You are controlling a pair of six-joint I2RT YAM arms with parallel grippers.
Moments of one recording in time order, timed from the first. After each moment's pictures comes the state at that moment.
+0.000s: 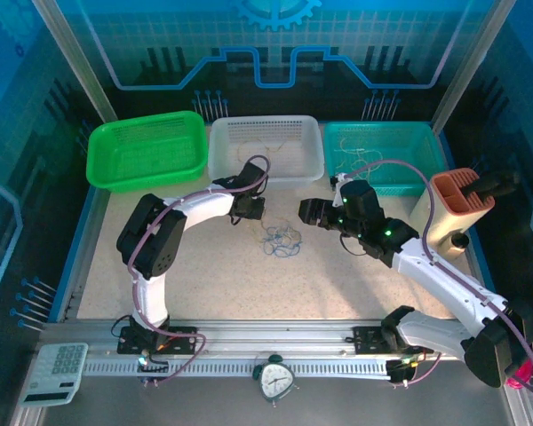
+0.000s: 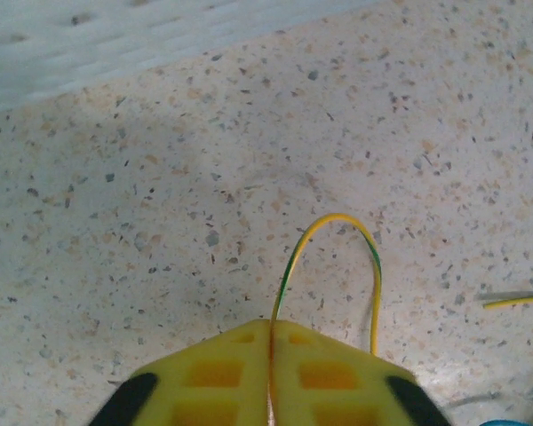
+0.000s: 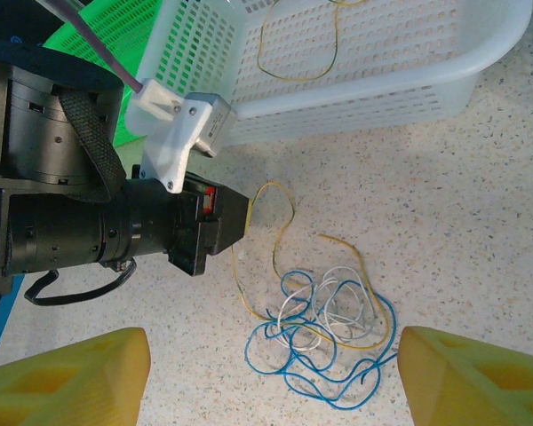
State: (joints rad) left arm -0.52 1.94 1.29 -0.48 -0.11 -0.33; right arm 0.57 1.08 0.84 -0.35 -0.07 0.63
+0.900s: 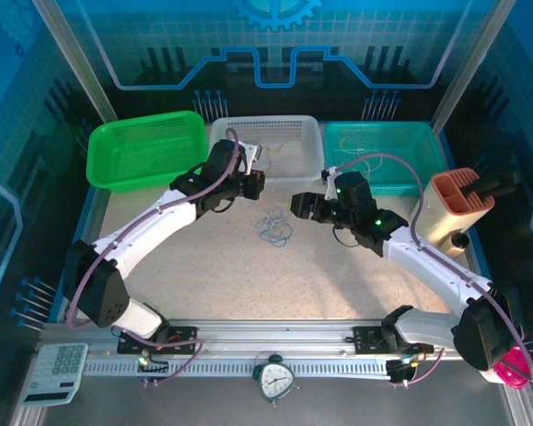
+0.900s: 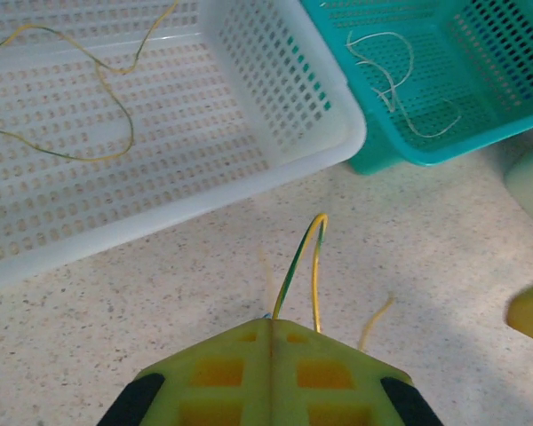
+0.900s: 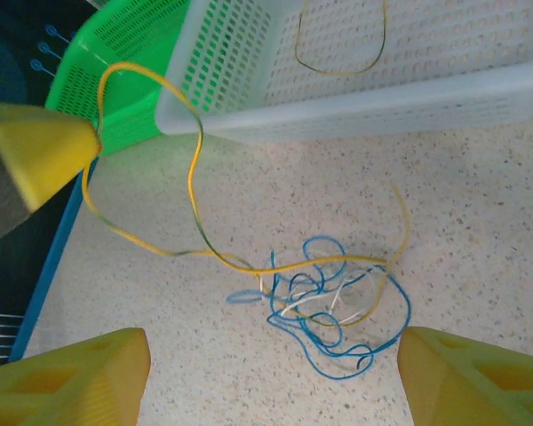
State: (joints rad) left arm -0.55 1.50 1.29 -0.45 0.09 -0.35; right arm 0.53 1.20 0.88 -0.25 -0.19 0.62
